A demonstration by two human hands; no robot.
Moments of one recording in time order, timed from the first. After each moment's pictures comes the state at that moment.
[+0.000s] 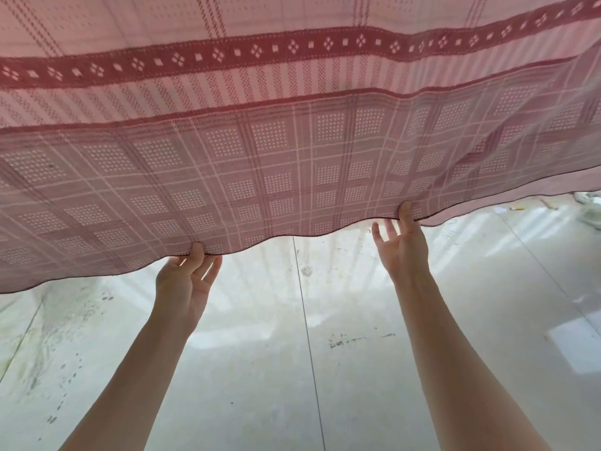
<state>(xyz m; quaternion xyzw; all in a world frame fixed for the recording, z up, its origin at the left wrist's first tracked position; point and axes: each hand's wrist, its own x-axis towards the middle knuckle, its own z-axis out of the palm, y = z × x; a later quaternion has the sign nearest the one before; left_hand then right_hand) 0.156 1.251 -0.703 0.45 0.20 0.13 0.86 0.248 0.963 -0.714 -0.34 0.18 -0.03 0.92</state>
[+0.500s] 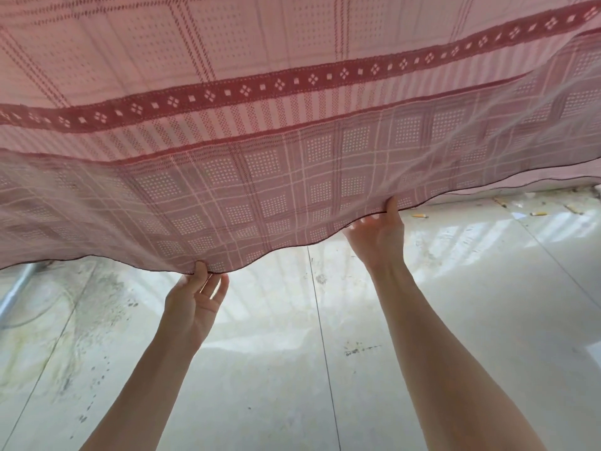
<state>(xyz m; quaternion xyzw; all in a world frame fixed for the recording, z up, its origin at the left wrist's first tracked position) 0.136 1.262 -0.699 0.41 0.21 0.11 0.88 0.263 1.016 -0.696 -0.16 0.06 0.09 0.98</state>
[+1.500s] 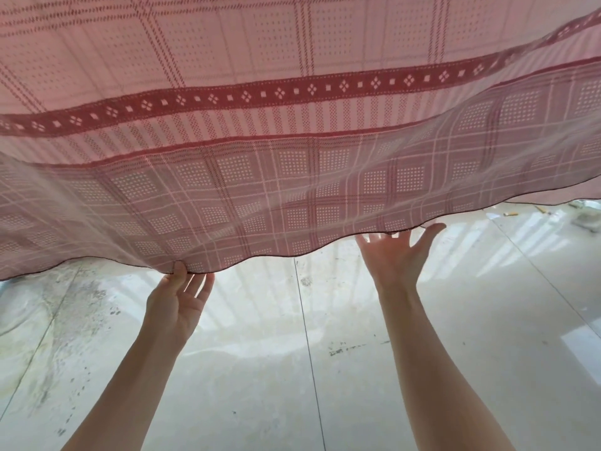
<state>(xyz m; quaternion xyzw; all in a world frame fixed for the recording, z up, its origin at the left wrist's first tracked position) 0.143 1.265 -0.703 0.39 0.22 0.12 0.88 0.224 0.971 -0.694 -0.07 0.09 -0.01 0.99</state>
